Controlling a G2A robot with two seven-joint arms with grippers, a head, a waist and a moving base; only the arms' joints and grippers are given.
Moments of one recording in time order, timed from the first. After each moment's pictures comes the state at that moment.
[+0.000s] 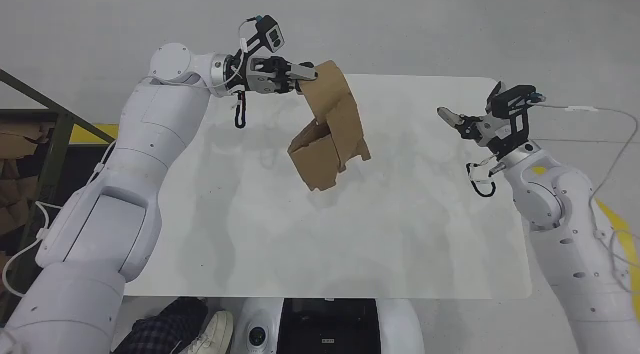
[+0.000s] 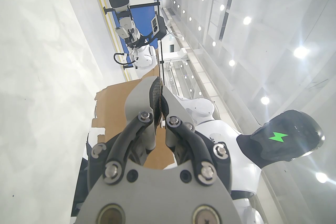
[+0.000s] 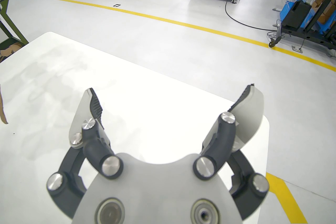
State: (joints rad) left arm 0.40 -1.23 -0.91 -0.63 -0.80 -0.28 -1.54; right arm -1.23 -1.02 1.39 -1.55 -1.00 -0.40 0.07
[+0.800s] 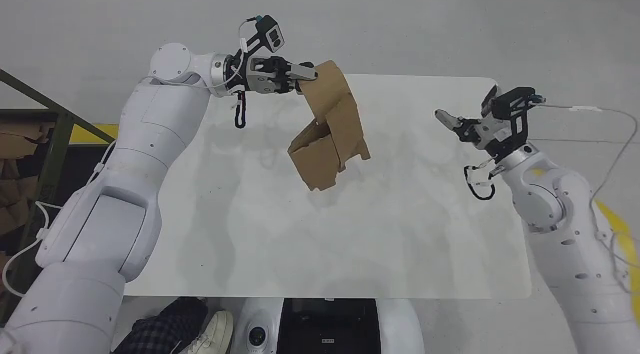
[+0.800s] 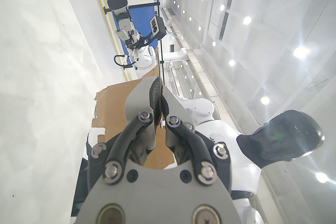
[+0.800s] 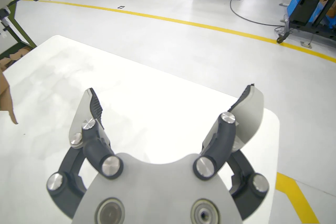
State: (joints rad) left arm 0.40 -1.23 -0.91 -0.63 -0.80 -0.28 -1.54; right arm -1.24 -1.03 1.40 -1.54 -0.88 -0.45 0.13
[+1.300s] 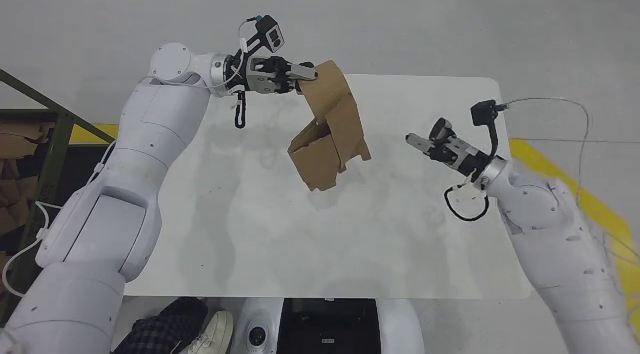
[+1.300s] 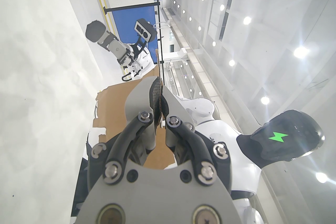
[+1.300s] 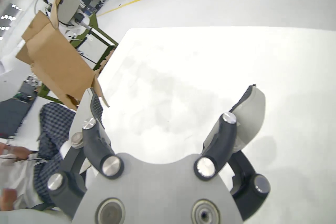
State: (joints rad) left arm 0.40 -1.23 -0.91 -0.63 -0.80 -0.28 -1.54; right arm -1.23 -1.04 1.30 -1.51 -0.24 -0.54 0.53
